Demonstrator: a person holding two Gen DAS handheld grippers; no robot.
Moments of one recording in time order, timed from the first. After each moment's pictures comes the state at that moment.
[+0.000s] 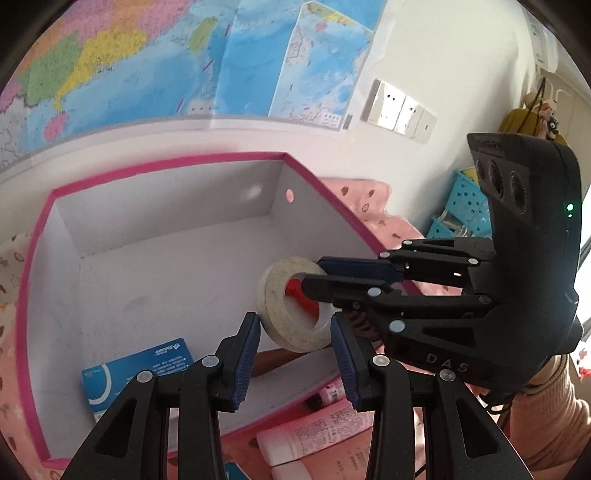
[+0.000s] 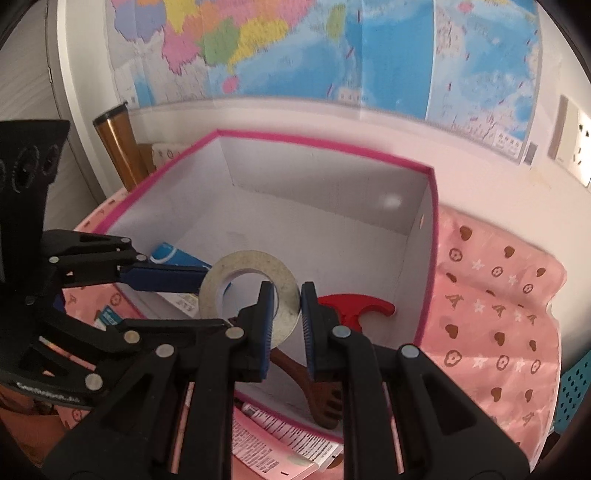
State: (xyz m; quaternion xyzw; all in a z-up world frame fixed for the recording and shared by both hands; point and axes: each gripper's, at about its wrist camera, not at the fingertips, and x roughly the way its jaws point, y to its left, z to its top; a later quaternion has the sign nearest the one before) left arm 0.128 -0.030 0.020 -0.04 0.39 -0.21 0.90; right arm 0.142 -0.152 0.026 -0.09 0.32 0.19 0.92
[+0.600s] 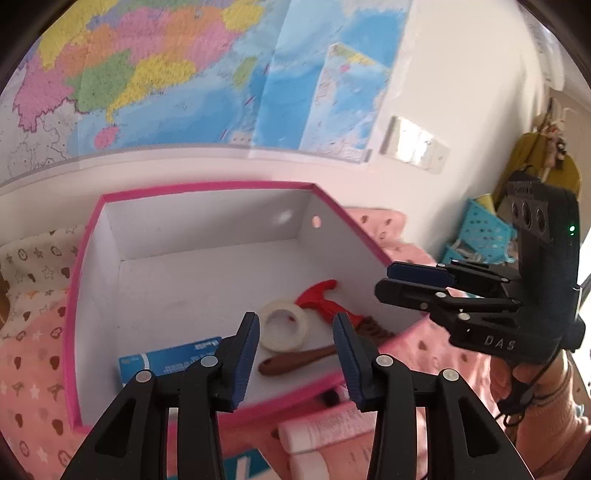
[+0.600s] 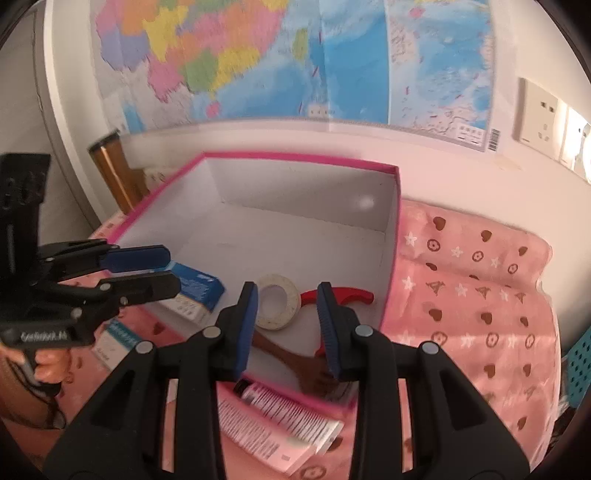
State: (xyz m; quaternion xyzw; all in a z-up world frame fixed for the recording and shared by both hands) left arm 0.088 -0.003 0.038 -0.06 0.34 -0.17 0.92; right arm 0.108 -0.185 0.039 -0.03 0.28 0.18 0.94
